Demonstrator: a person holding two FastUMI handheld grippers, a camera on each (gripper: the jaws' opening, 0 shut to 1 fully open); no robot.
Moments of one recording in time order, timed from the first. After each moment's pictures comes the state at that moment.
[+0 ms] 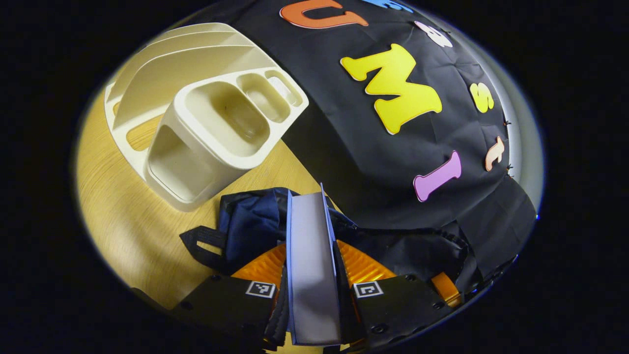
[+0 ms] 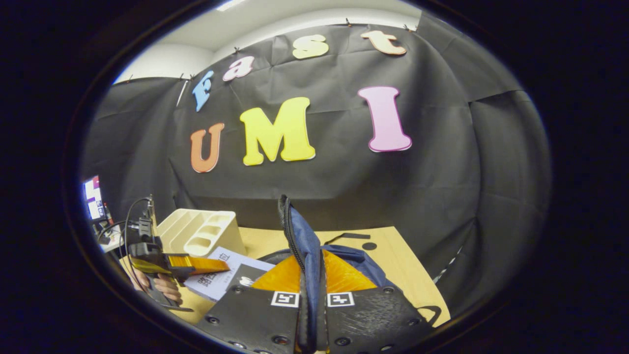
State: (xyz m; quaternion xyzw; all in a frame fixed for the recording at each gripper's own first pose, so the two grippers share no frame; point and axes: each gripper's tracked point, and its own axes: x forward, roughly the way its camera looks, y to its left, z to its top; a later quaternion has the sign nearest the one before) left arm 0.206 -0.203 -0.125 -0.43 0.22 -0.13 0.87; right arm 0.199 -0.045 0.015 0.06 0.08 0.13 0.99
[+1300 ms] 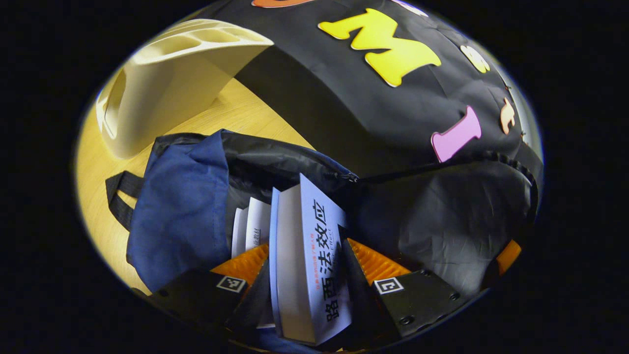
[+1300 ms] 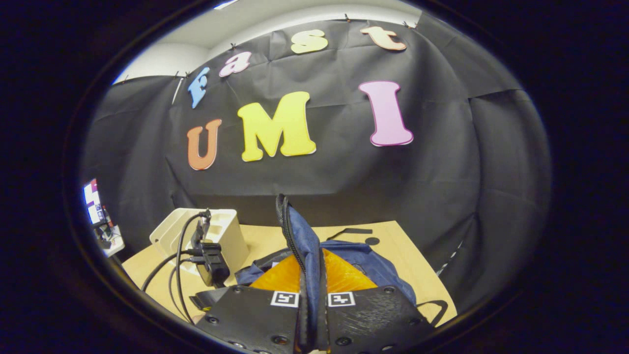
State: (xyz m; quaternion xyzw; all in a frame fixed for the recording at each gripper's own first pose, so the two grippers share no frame) left arm 0.230 -0.317 -0.177 -0.35 0.28 -0.12 0.89; right arm 0.200 -0.036 0.004 0.07 0.11 0.10 0.99
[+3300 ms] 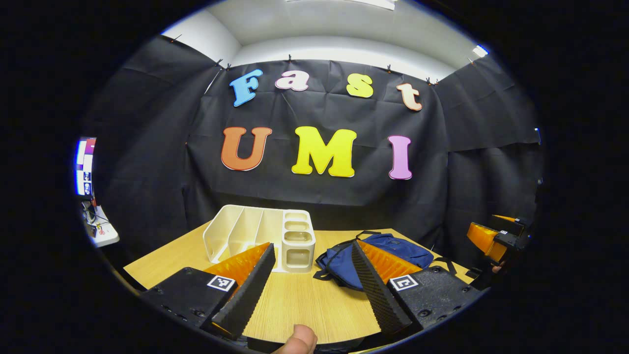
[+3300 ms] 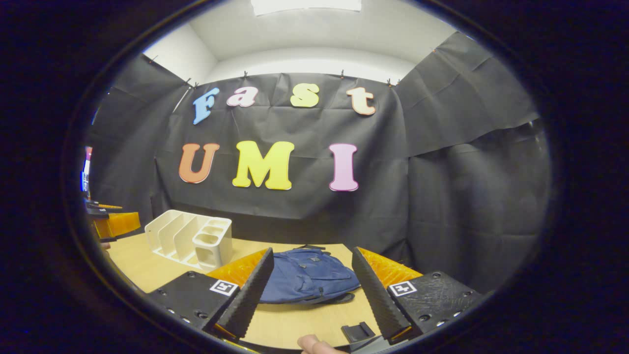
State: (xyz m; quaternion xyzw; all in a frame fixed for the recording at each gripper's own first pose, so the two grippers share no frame) left arm -0.068 -0.053 0.003 -0.03 -0.01 -0.06 1.00; right arm -0.055 -0.033 0.019 0.01 -0.04 -0.04 1.00
